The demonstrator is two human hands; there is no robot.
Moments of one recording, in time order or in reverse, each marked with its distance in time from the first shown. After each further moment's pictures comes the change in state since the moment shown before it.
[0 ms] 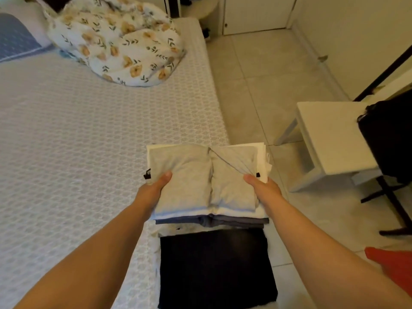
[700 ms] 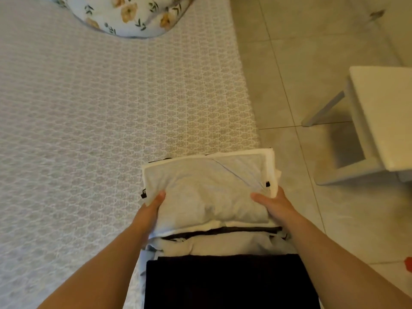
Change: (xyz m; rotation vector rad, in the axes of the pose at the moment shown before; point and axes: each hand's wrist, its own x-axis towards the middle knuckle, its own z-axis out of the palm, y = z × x) left_hand 0.134 -0.146 -0.011 -0.049 0.048 -0.260; right_hand 0.142 0.122 0.050 -0.230 -0.187 0.125
